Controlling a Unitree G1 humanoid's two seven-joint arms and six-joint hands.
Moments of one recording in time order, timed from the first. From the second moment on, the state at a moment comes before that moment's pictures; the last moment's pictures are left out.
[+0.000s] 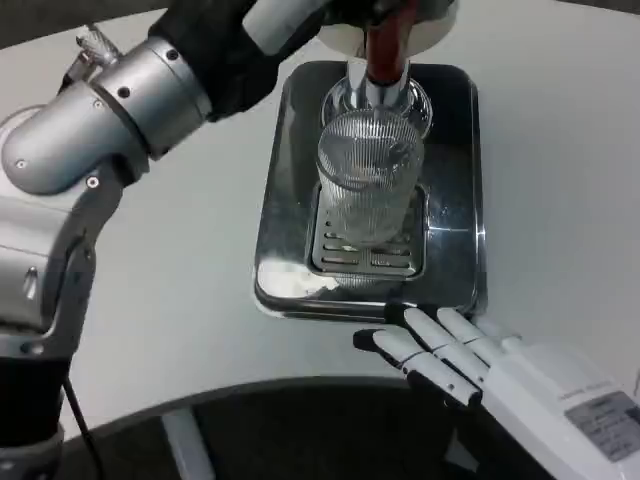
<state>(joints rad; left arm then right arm) -0.95 0.45 0.01 -0.07 -0.23 0.28 -0.58 0.35 0.07 -0.16 -1.03 -0.79 -0.39 0.87</state>
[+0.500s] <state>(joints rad) -0.91 0.46 -0.03 -0.02 -0.18 0.23 -0.62 0.37 0.08 -0.18 -1.03 -0.76 -0.40 0.86</state>
